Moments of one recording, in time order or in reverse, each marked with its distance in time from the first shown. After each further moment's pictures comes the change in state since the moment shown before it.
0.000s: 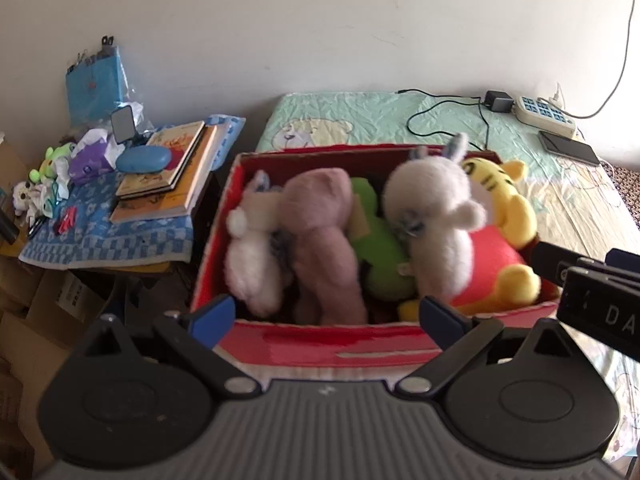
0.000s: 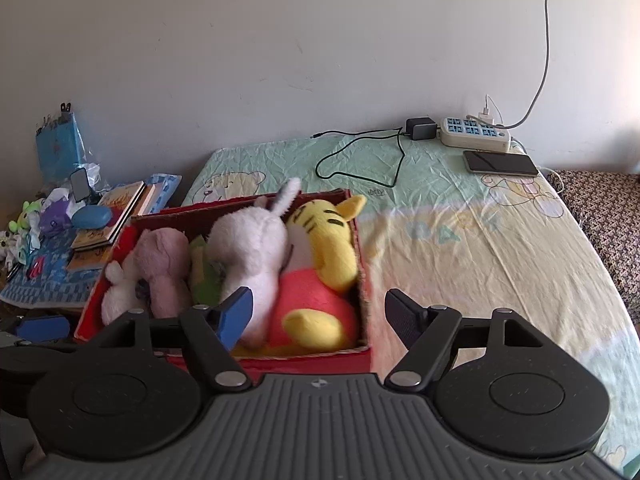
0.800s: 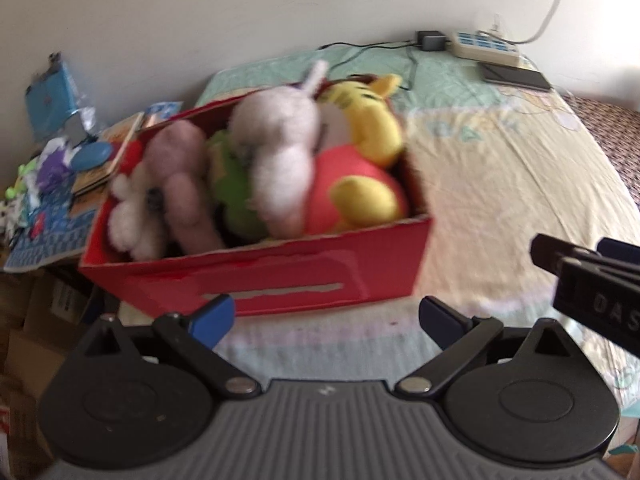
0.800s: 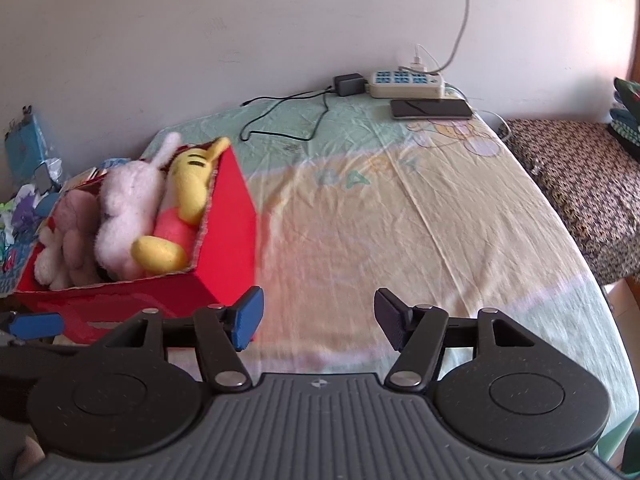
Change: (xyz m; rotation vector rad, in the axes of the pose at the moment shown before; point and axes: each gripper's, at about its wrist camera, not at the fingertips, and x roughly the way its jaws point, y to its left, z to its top) left arm 0.001 -0.122 -0.041 0.120 0.082 0.003; right arm -0.009 -0.113 -0.042 0.068 0.065 -0.035
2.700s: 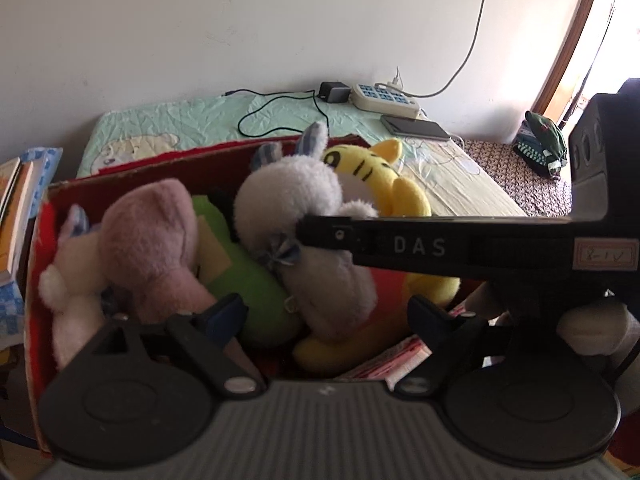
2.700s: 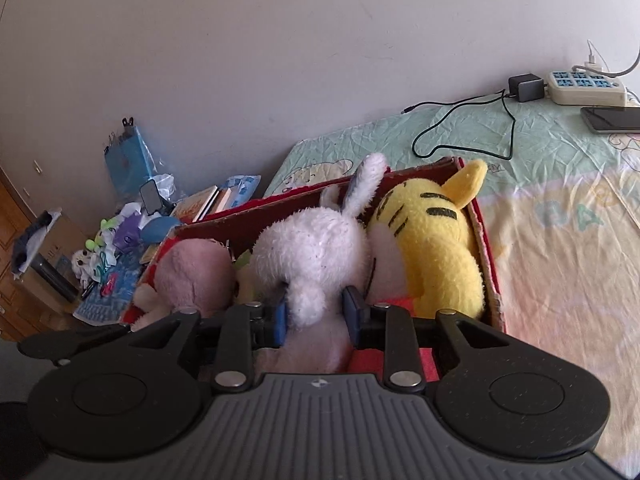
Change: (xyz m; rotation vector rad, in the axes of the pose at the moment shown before) left arm 0.061 0.125 0.031 0.094 -0.162 -0.529; right arm 0.098 0.108 0.040 0.008 -0.043 0.400
